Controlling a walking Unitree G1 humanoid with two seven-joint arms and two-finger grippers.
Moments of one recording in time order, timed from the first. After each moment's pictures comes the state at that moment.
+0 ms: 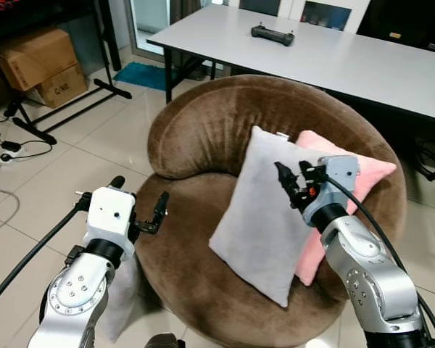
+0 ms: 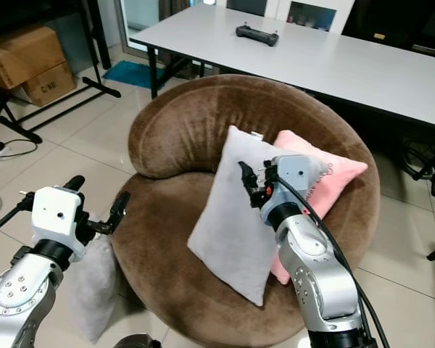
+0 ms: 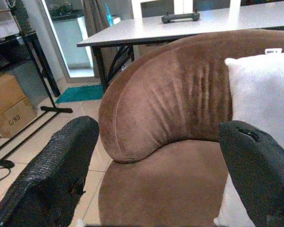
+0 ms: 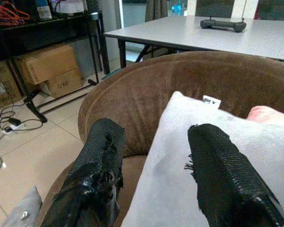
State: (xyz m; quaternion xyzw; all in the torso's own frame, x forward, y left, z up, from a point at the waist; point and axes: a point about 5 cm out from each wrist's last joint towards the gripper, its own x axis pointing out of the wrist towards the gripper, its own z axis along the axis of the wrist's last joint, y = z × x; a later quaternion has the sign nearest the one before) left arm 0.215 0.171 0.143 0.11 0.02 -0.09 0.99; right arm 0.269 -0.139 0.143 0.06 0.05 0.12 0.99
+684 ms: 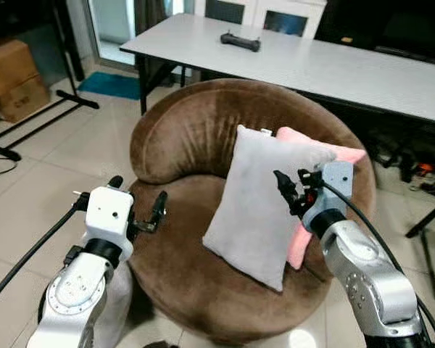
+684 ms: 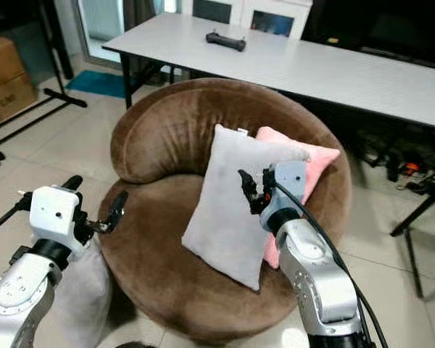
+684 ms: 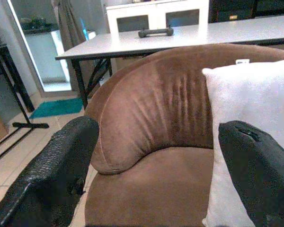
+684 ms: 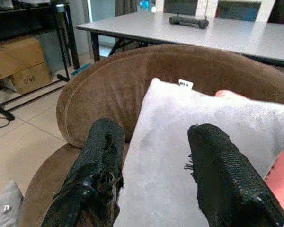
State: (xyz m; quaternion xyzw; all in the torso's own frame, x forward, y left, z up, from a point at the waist) left arm 0.216 0.173 0.143 0.11 0.02 -0.09 0.99; right arm 0.266 -0.141 0.136 0.04 0.08 0.11 0.99
